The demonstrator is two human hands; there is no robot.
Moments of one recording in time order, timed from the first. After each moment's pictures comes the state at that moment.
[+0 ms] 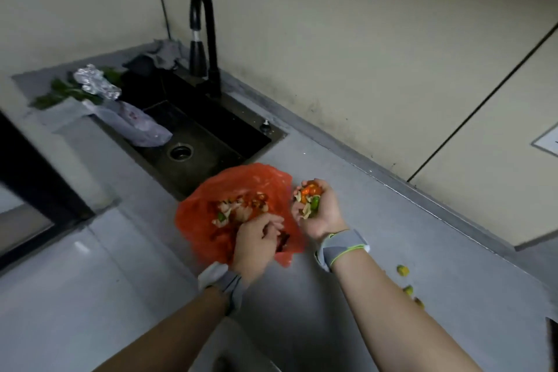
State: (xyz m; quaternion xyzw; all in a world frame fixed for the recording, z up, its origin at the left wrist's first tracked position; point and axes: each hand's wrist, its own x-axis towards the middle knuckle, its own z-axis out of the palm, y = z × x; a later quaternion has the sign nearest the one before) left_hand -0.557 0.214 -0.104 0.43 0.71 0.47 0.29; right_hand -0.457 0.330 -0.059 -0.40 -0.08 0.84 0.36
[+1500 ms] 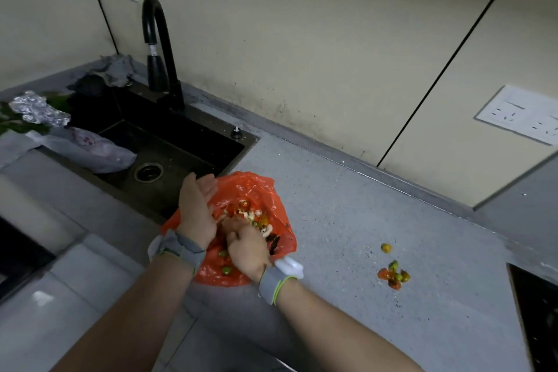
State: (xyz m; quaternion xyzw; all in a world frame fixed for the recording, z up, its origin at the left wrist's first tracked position) left_hand -0.655 0.270 -0.057 0.11 0.56 0.63 0.53; right_hand -0.533 0.228 -0.083 -0.51 -0.71 0.43 0.24
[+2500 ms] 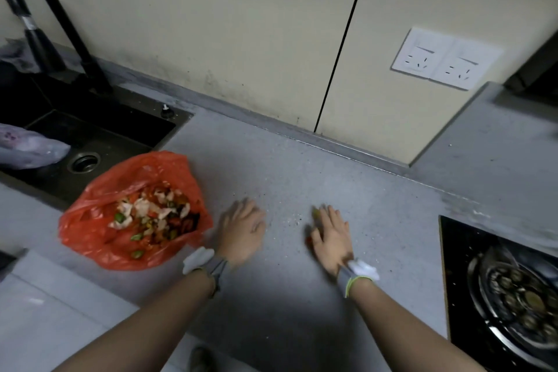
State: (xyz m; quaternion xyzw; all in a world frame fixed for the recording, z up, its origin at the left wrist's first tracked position) left_hand -0.409 0.252 -0.150 0.69 0.64 0.19 0.27; right_hand -0.174 0.254 -0.180 -0.69 -0.68 0.22 0.14
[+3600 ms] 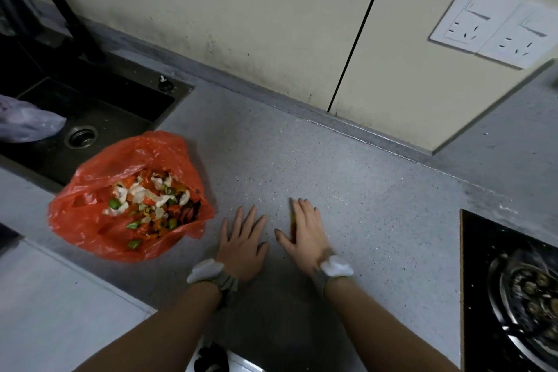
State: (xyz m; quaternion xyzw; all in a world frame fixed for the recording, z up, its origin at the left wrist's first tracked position) left_hand -0.410 0.225 -0.214 0.72 0.67 -0.06 0.20; right_hand -0.230 0.256 -0.209 -0.60 -0.76 0.23 0.11
